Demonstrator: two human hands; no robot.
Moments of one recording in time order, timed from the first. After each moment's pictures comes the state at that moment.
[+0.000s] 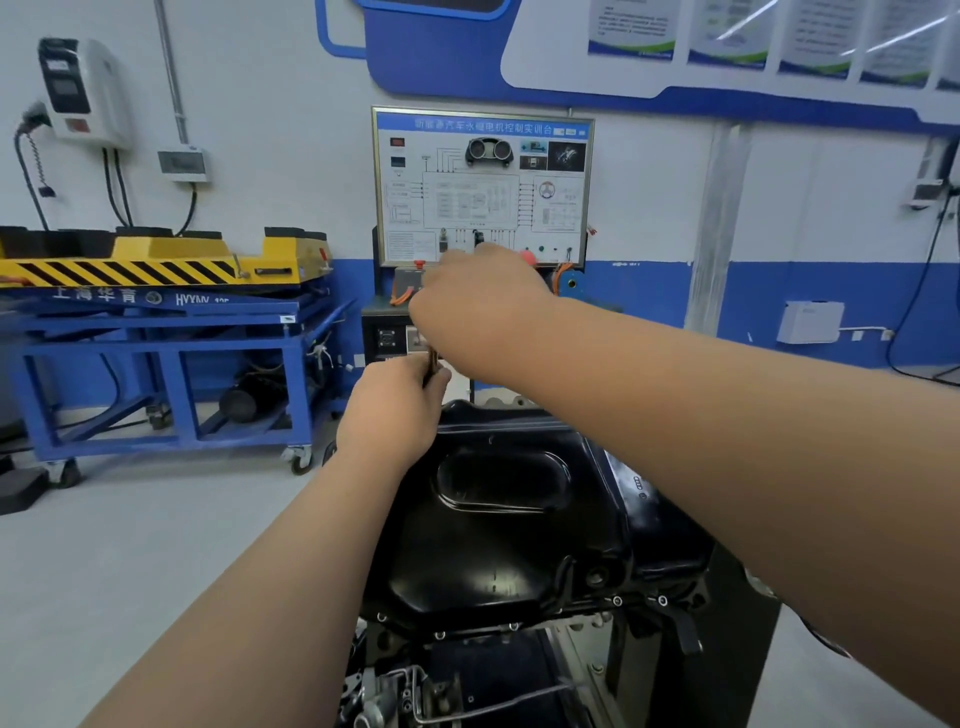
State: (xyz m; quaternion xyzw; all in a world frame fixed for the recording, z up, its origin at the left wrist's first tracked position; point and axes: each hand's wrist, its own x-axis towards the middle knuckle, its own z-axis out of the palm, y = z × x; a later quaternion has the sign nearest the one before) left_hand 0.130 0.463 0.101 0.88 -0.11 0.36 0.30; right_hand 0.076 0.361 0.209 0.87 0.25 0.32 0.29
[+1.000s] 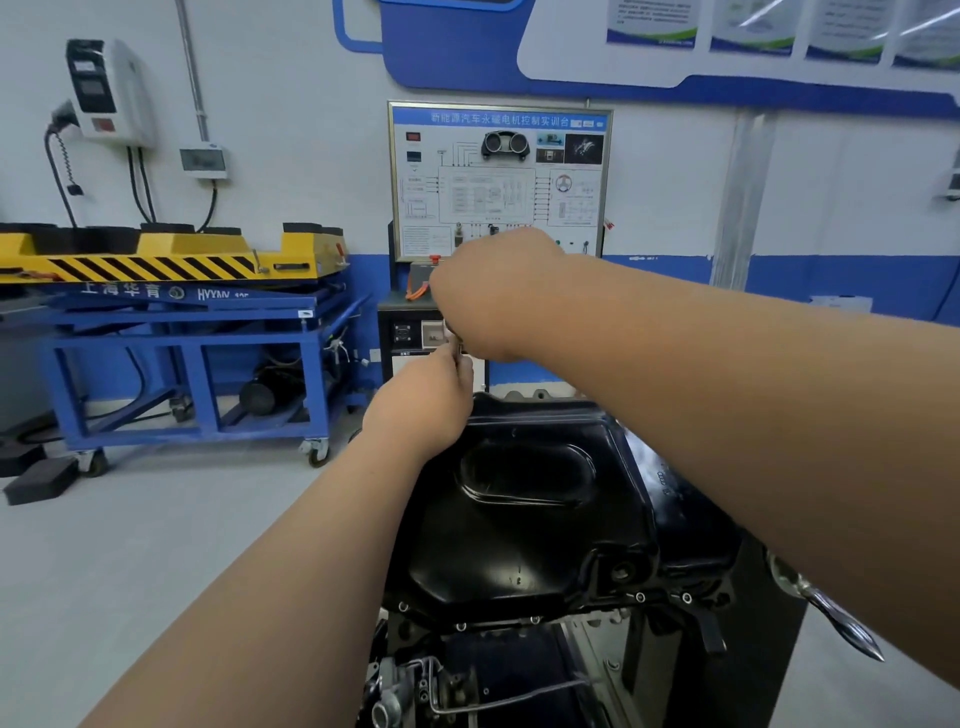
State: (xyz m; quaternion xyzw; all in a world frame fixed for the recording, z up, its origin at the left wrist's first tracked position) left_hand 0.135 0.461 0.103 0.93 -0.07 0.23 0.28; right_hand 0.070 0.371 0.219 0.91 0.21 0.26 0.25
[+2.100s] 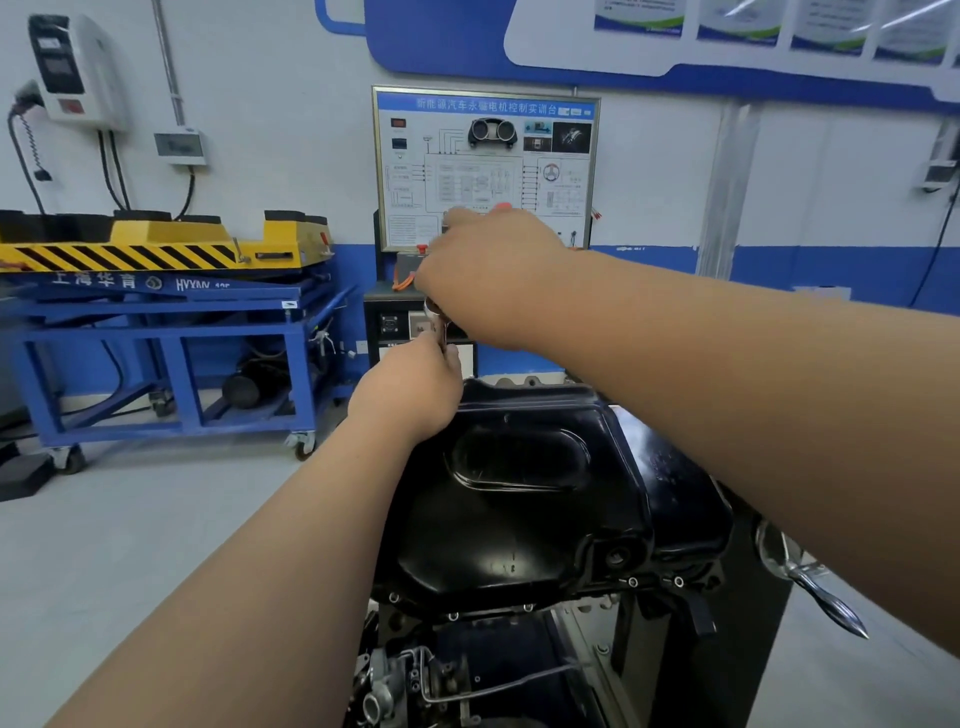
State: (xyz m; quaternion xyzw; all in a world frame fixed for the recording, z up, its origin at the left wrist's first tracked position) left_hand 0.137 0.461 0.105 0.92 -0.05 0.22 0.31; right_hand 0.075 0.367 0.211 0.88 0.26 0.29 0.25
